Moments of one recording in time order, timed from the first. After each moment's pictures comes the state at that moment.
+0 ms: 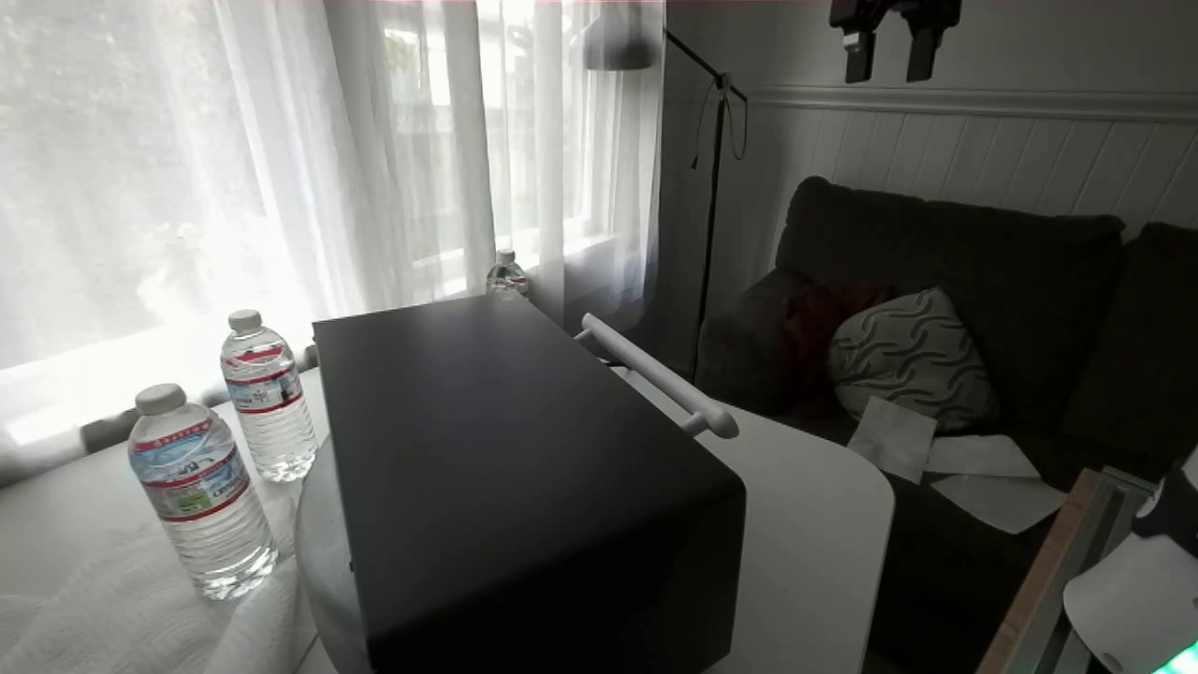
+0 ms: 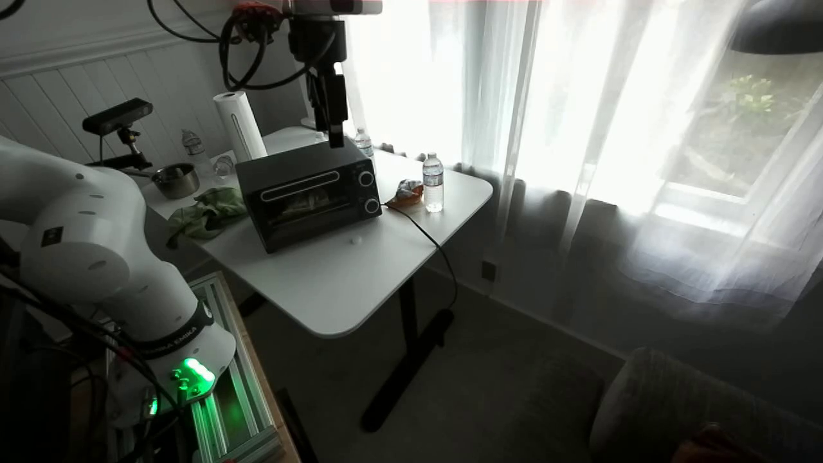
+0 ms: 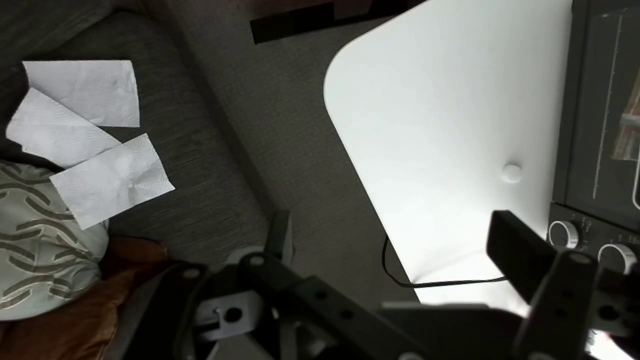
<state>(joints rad) -0.12 -0.57 -0.02 -2.30 -0.08 1.63 0.08</state>
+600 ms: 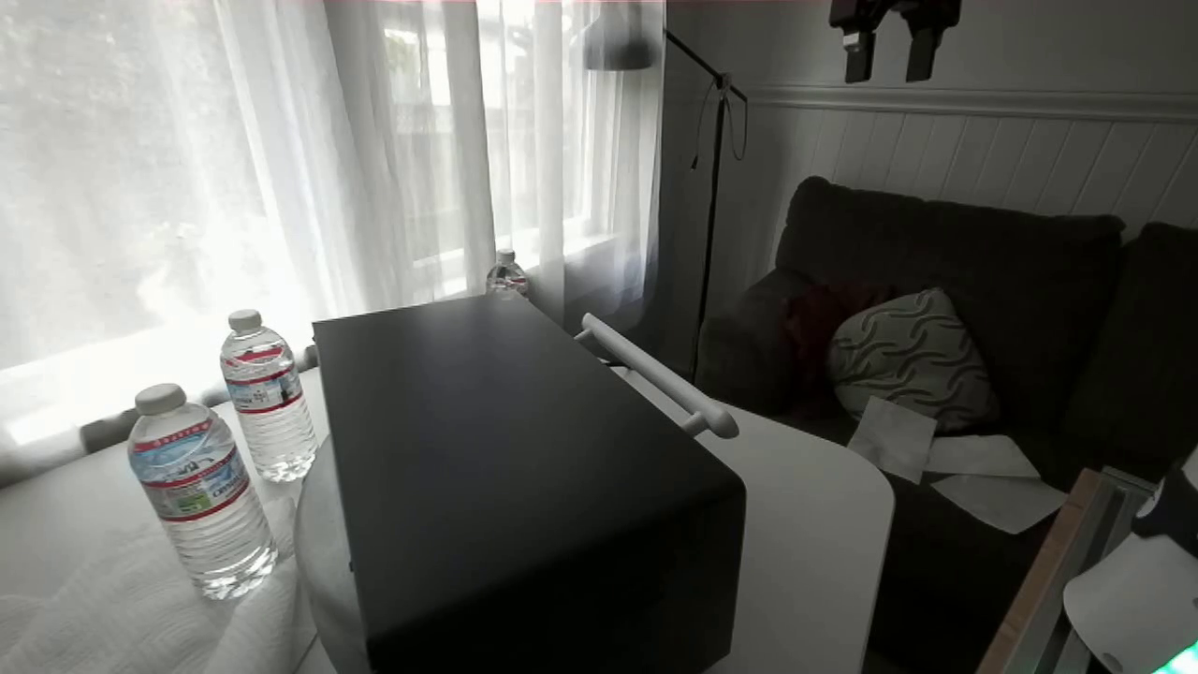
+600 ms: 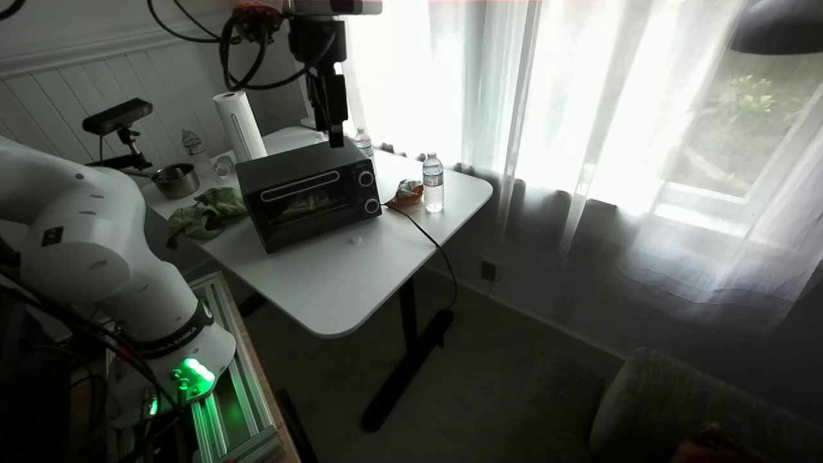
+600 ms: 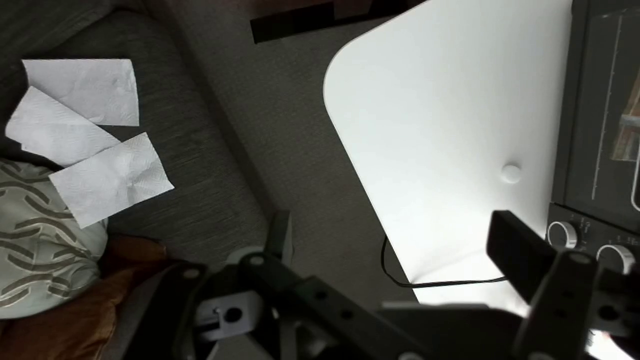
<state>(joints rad) -0.11 -0.57 -0.02 -2.30 -0.08 1.63 0.08</state>
